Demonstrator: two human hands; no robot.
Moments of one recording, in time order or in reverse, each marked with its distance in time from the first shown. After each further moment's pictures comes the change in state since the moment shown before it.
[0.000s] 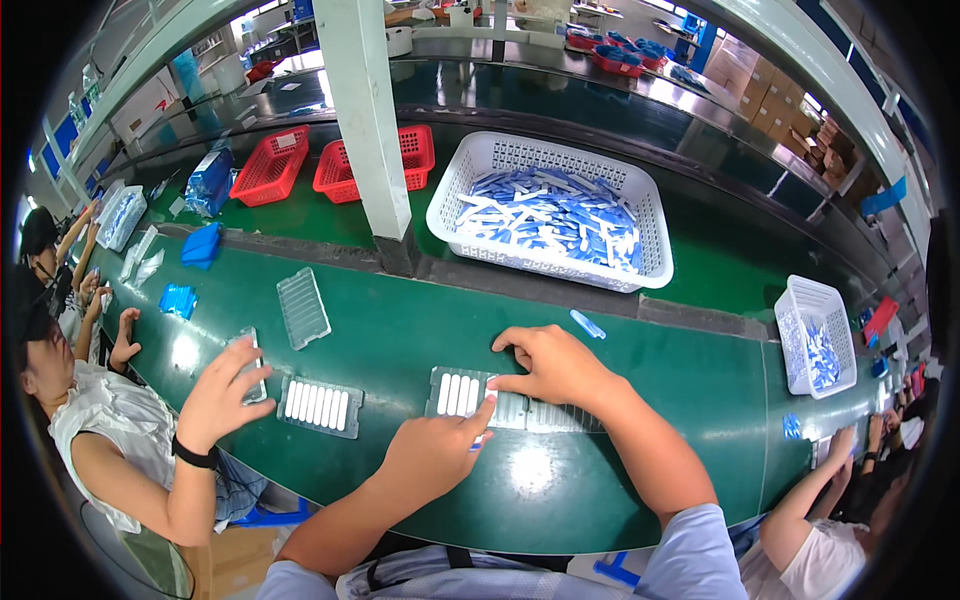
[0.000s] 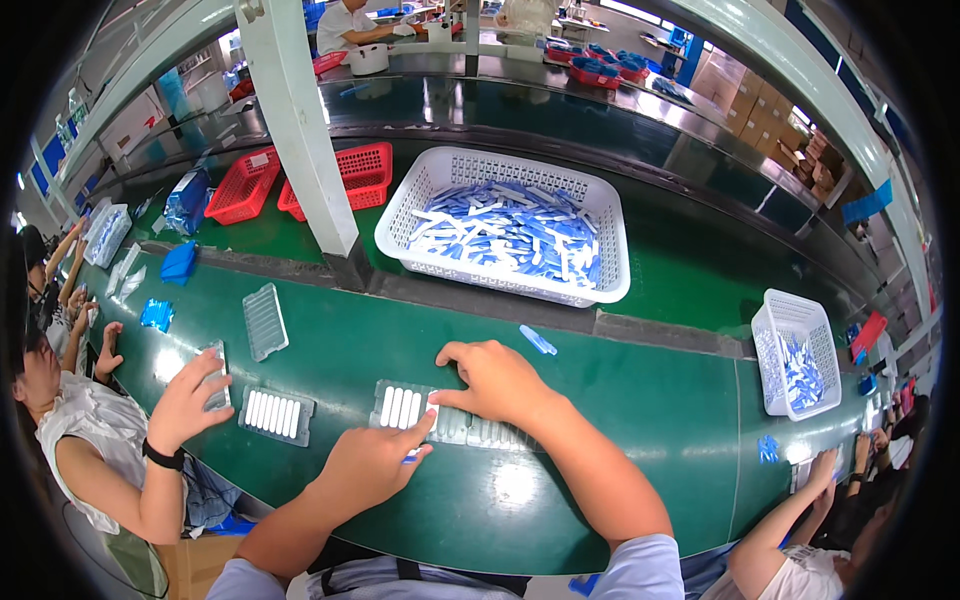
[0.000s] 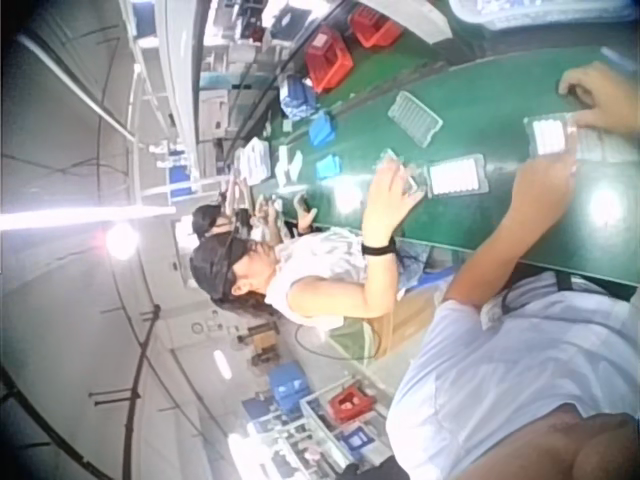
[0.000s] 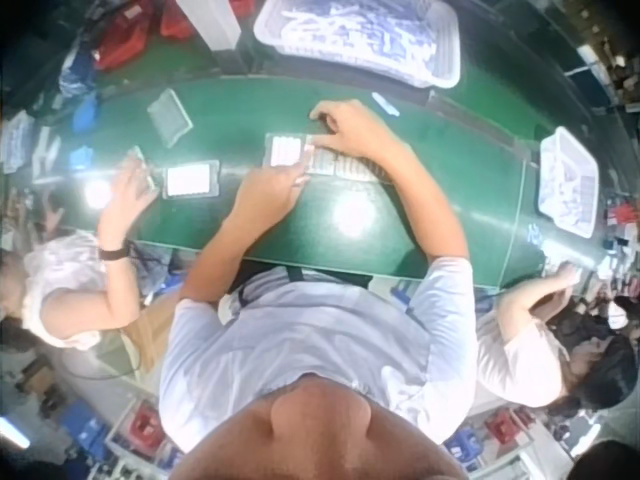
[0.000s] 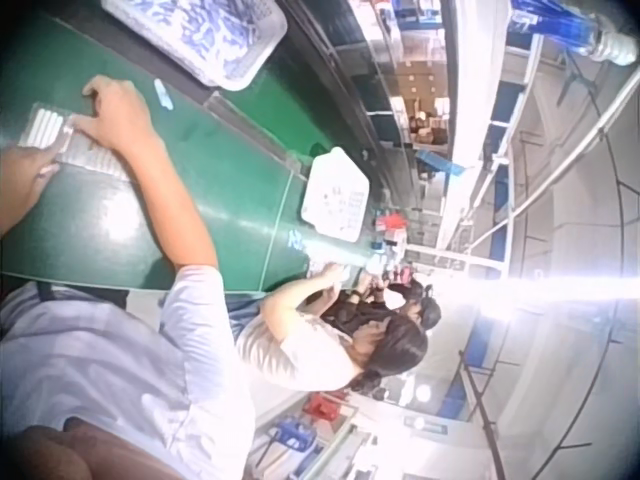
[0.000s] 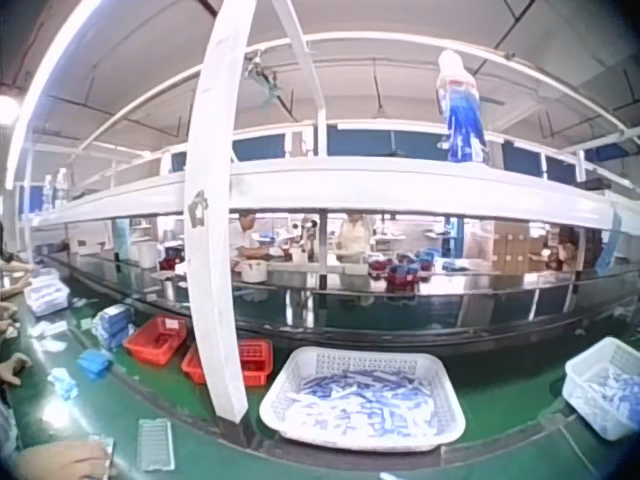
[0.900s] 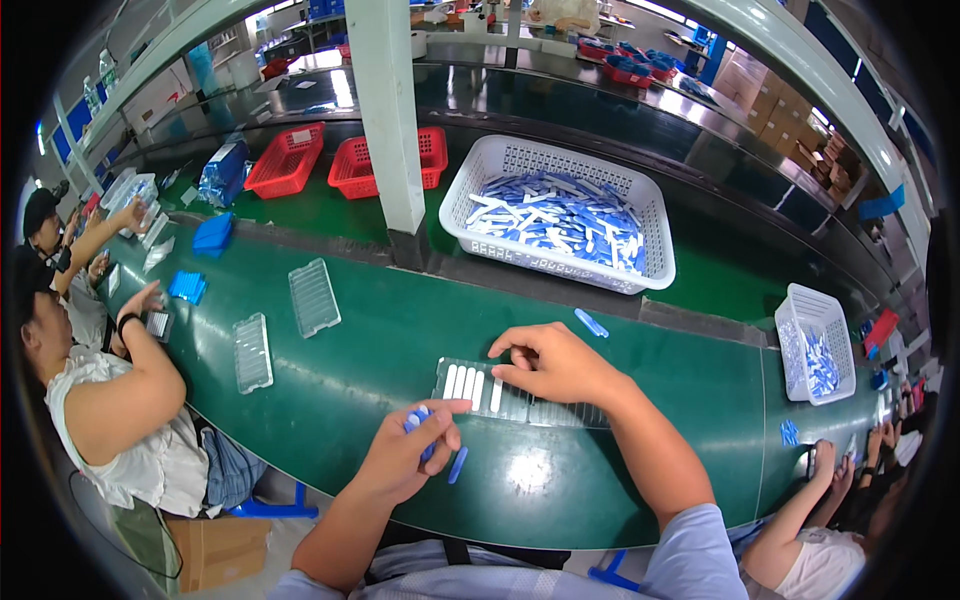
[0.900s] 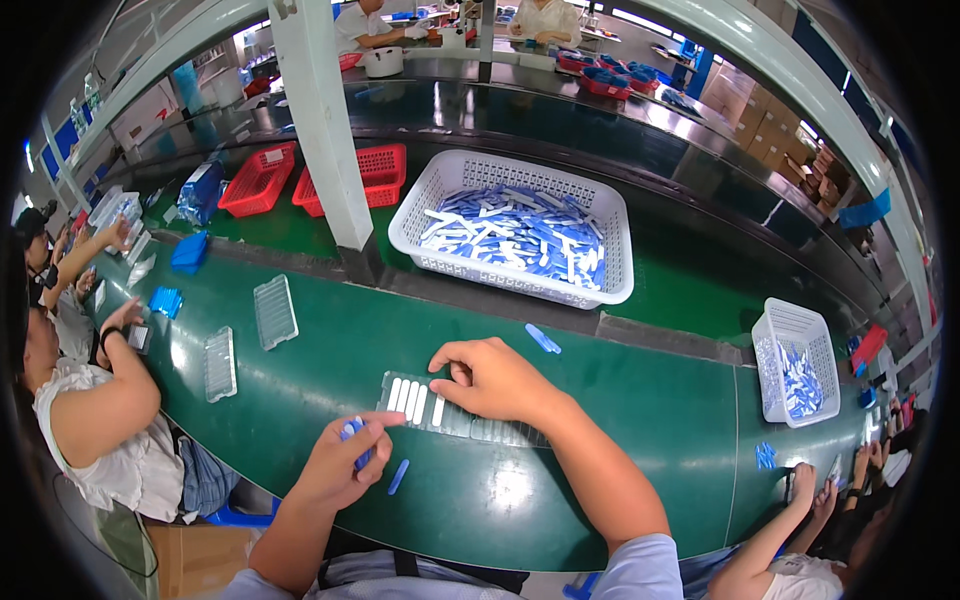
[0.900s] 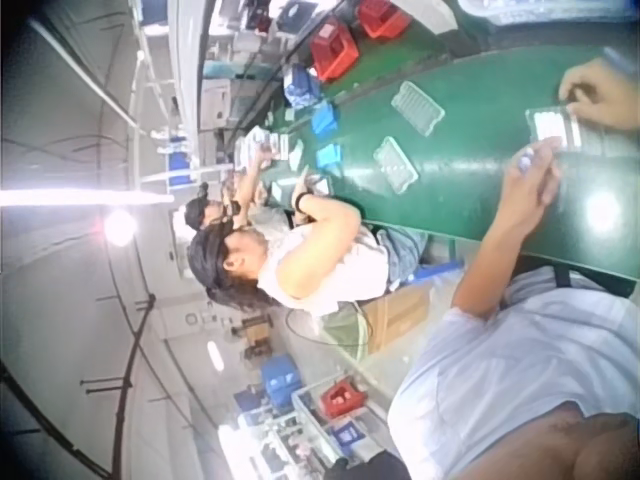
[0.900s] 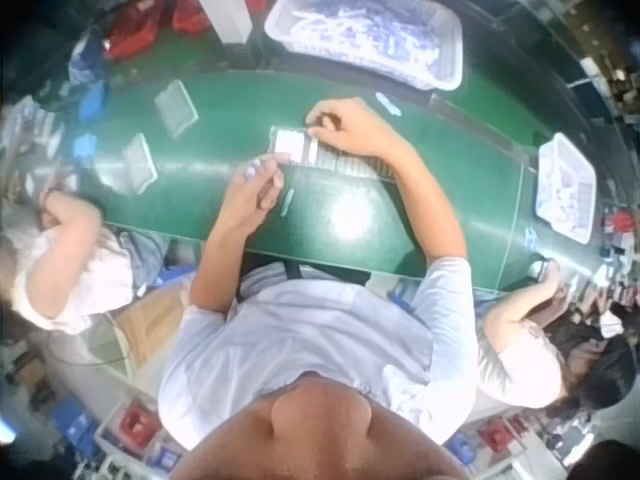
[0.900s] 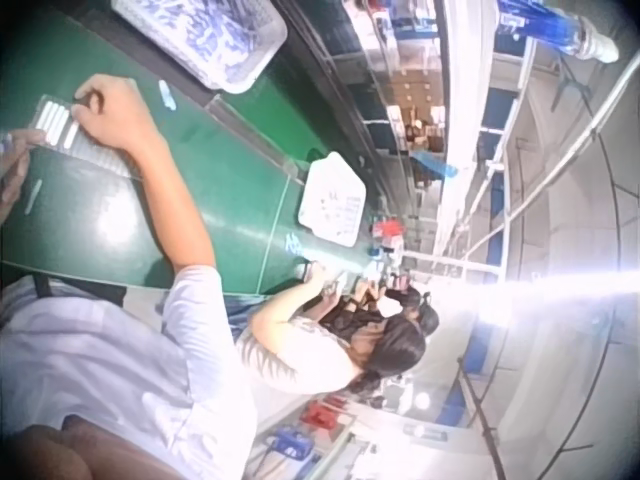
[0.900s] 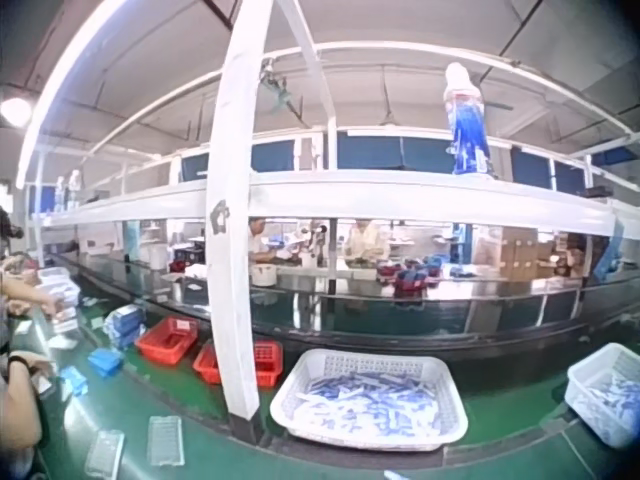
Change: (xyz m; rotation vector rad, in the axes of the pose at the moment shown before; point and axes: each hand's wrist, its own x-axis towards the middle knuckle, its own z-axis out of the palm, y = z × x) left_hand -0.037 -0.009 -0.009 -1.751 0.112 -0.560; right_hand -0.006 -0.017 -0.005 0.242 0.009 -0.147
